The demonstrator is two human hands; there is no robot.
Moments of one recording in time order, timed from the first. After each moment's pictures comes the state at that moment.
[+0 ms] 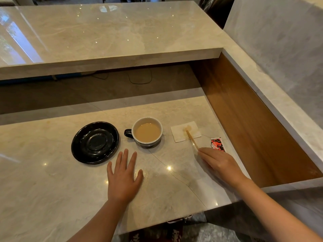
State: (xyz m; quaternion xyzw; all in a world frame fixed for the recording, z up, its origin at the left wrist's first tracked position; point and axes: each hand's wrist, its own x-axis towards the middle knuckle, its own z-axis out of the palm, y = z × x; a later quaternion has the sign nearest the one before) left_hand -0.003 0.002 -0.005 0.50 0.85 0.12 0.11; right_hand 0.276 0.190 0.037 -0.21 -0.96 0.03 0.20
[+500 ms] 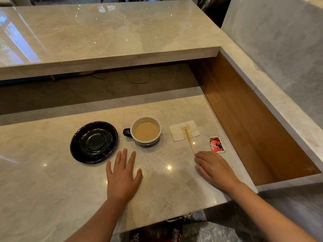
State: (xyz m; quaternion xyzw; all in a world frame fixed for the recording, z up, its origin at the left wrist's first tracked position) left_hand -0.004 0.001 -0.006 0.50 0.85 0.11 0.11; right_hand 0.272 0.173 0.026 -0.24 -0.96 0.05 0.15
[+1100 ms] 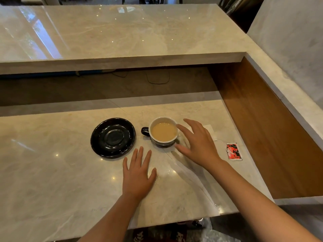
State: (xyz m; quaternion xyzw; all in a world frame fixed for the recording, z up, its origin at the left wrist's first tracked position) left_hand -0.003 0.001 -0.005 0.50 0.85 0.11 0.11; right_hand 0.141 0.174 0.090 -0.33 -0.92 0.16 0.14
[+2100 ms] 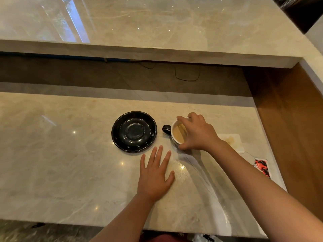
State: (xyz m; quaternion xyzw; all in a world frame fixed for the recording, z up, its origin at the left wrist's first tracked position) left_hand -0.002 0.001 -0.009 0.50 0.85 0.13 0.10; right_hand 0.046 0.202 0.091 -0.27 -0.95 0.12 -0.06
